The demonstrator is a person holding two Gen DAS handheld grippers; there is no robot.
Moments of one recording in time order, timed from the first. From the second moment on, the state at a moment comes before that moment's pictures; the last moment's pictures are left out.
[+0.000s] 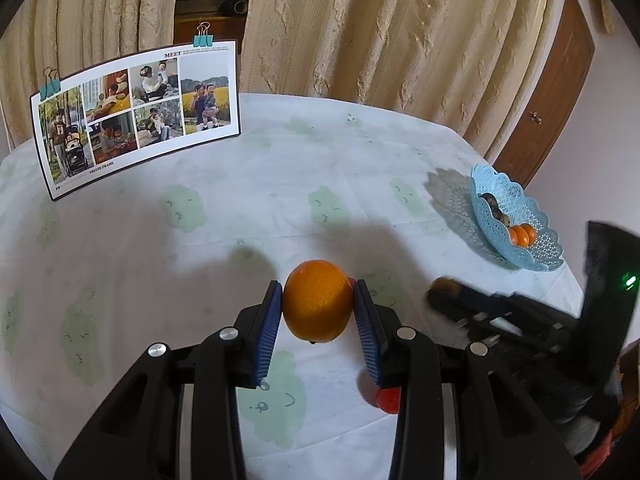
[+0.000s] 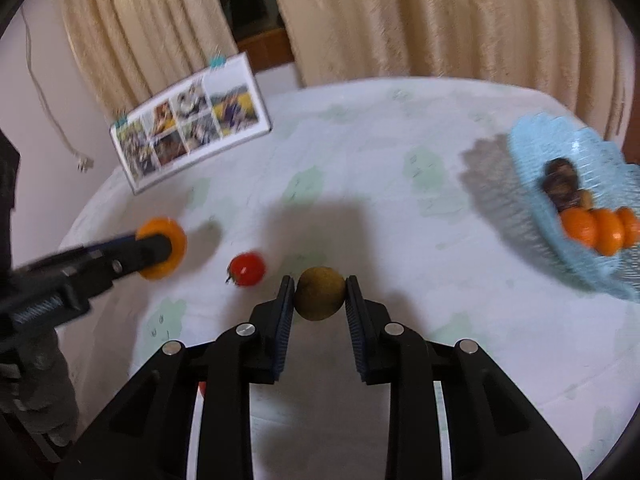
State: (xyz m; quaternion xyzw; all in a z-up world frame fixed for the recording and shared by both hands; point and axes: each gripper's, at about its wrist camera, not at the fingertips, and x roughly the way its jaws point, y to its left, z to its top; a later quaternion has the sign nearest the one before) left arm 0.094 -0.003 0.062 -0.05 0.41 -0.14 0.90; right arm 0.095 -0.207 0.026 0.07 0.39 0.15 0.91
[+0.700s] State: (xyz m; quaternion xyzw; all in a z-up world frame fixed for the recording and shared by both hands) left arm 0.091 -0.044 0.076 -0.01 0.40 -0.16 0.90; right arm 0.087 -0.356 0.066 0.14 0.30 -0.02 0.94
